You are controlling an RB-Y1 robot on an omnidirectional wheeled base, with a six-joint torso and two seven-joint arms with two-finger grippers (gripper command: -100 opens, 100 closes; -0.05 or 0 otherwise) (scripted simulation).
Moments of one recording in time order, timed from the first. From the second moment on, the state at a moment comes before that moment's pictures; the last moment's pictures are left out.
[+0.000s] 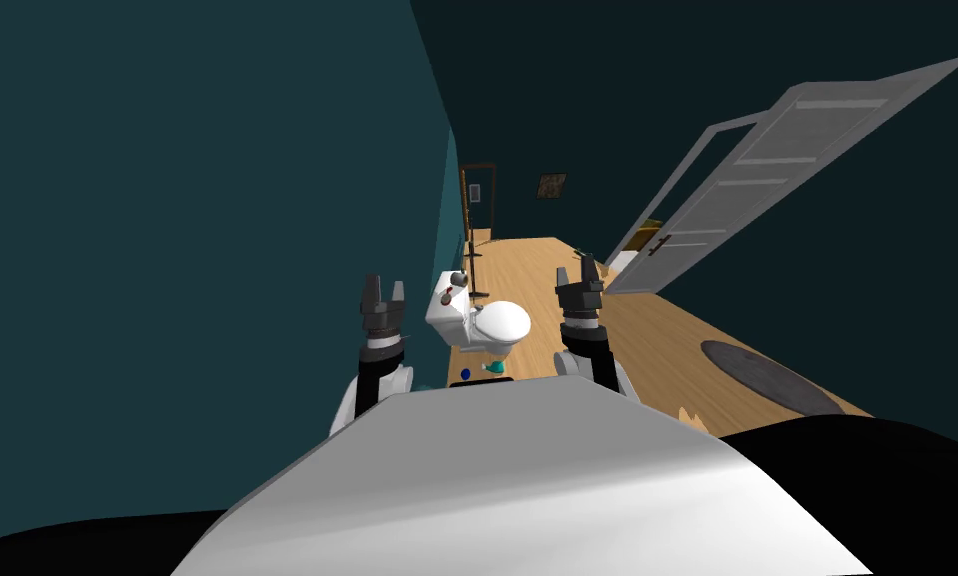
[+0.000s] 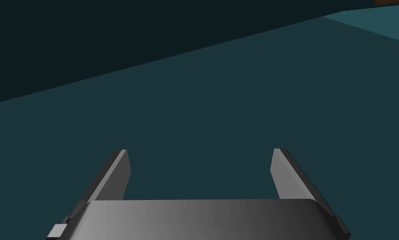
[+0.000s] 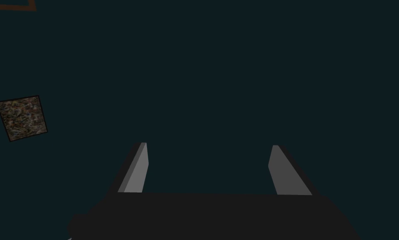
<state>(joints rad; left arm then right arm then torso) 0.45 0.09 -0.05 -2.22 -0.11 -0.58 0.10 0.49 -0.03 -0.01 -2.33 0.07 -0.47 -0.11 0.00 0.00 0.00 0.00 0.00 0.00</state>
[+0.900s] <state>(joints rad) 0.40 0.26 -0.26 -2.01 -0.12 -0.63 0.20 0.49 -0.03 -0.01 -2.33 0.07 -0.47 -0.11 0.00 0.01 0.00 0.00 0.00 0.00</state>
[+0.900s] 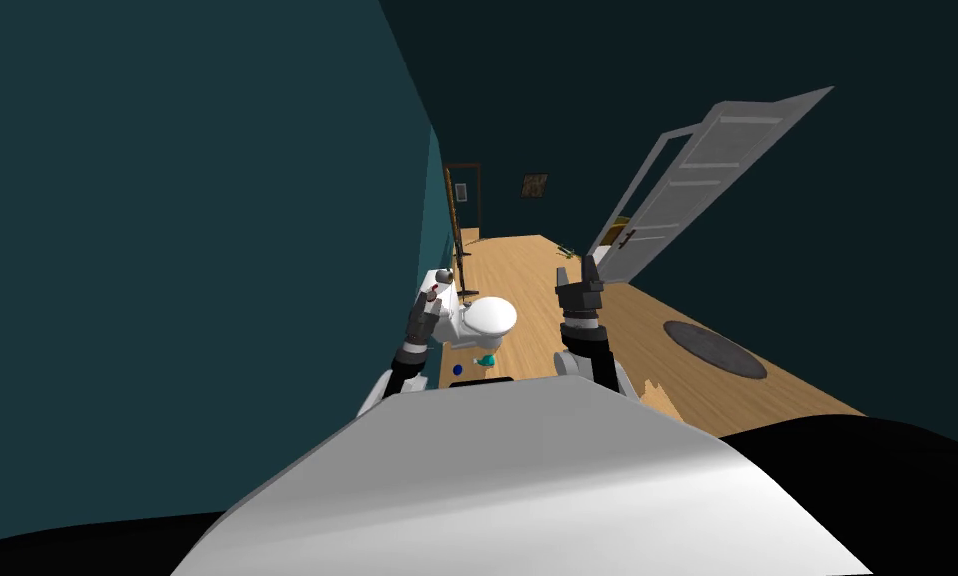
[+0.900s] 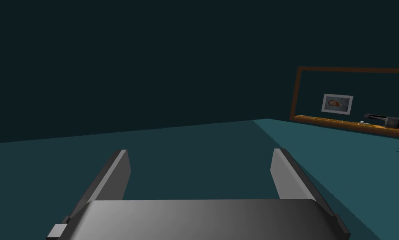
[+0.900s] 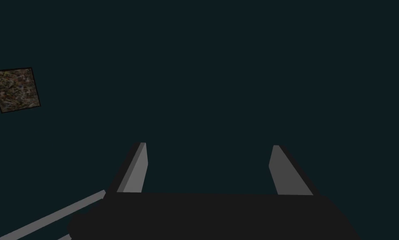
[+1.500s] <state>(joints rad) 0.35 0.39 -0.41 -1.84 -0.13 -0.67 0.28 0.49 -0.03 -0.01 -2.33 0.07 -0.47 -0.11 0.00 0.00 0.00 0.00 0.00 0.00</state>
